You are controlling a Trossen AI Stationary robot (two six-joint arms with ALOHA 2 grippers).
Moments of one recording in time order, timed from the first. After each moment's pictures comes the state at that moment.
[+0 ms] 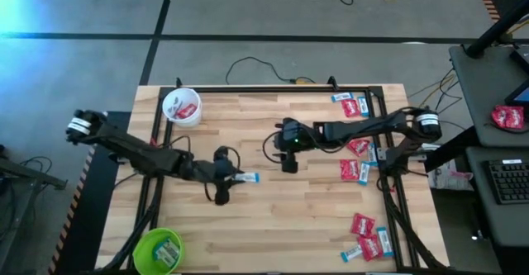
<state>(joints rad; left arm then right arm) -0.33 1.24 0.62 0.03 -0.30 -0.28 -0.07 1.67 1.07 -0.17 0.05 -0.12</state>
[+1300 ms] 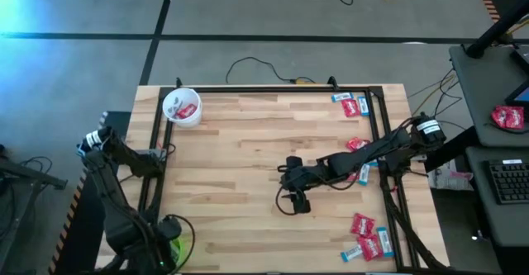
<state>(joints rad) -1.08 1.60 1.42 -1.26 0.16 -1.67 0.25 1.67 1.00 -0.15 0.05 0.11</state>
